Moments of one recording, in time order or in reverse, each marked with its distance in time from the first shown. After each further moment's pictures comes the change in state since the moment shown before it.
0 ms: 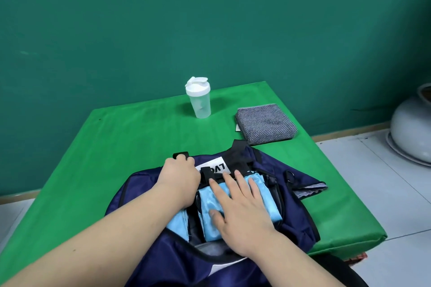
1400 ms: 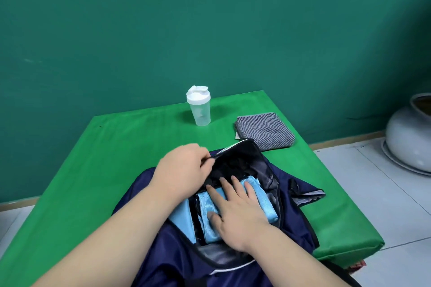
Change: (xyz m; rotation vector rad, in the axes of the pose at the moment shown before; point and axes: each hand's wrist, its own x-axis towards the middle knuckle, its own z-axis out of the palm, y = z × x) left_hand -0.020 -0.022 -0.036 -0.792 0.523 -0.110; right_hand 0.018 -0.003 -0.023 0.025 -0.180 -0.054
